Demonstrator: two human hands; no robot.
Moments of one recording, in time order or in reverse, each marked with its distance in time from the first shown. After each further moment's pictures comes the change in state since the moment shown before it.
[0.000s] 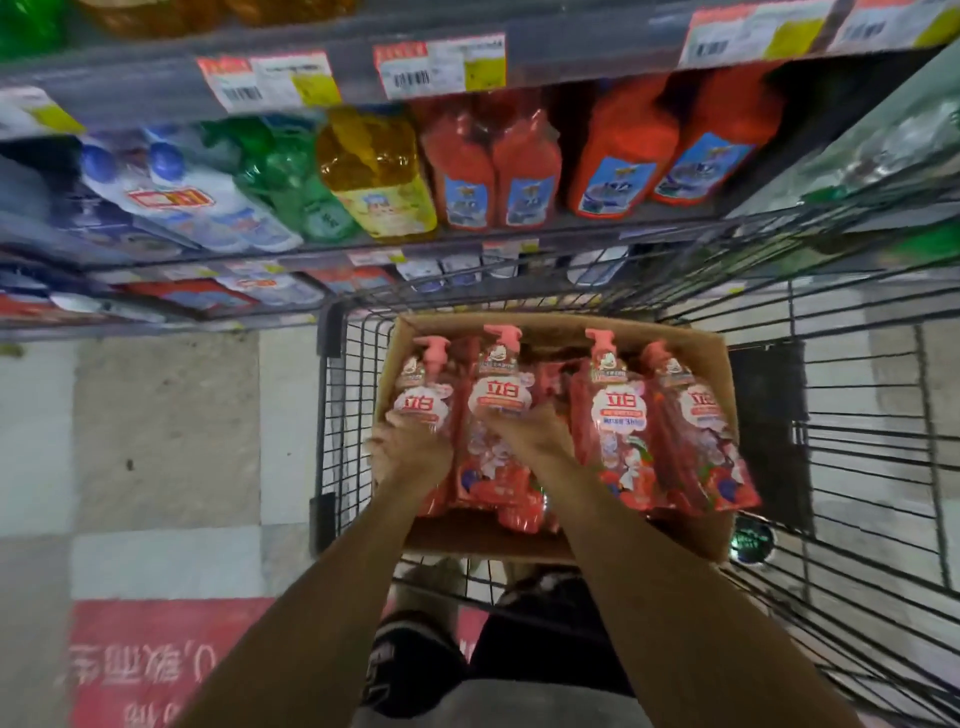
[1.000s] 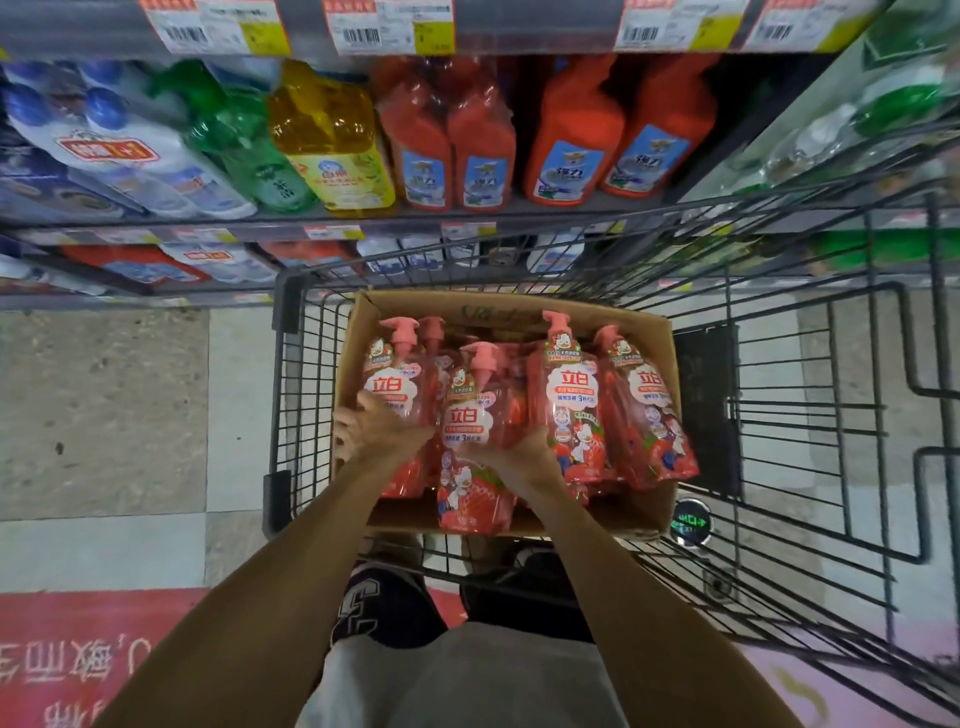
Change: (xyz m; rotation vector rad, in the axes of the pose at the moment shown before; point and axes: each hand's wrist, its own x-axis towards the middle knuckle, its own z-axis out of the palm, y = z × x) left_hand -0.021 0.008 0.026 -0.137 -0.025 -0.044; right_hand -0.011 0.086 -0.028 0.096 -0.061 -0.099
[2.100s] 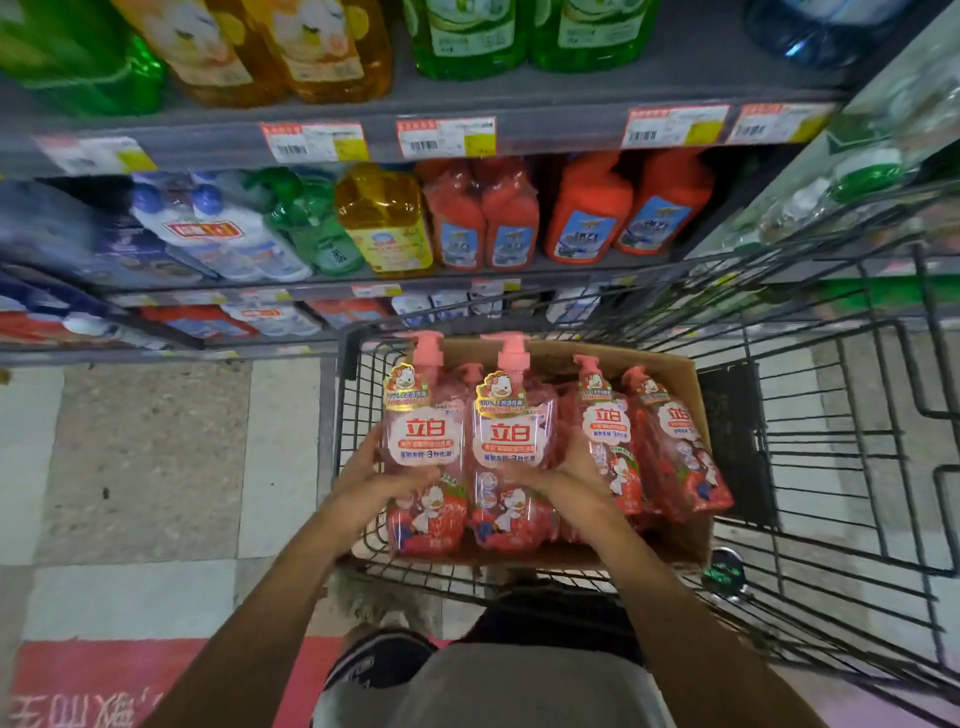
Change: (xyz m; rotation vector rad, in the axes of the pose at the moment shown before) left_hand -0.039 -0.072 -0.080 -0.796 -0.360 0.376; right_hand -0.082 -0.056 -0.035 0.276 -0.104 -0.295
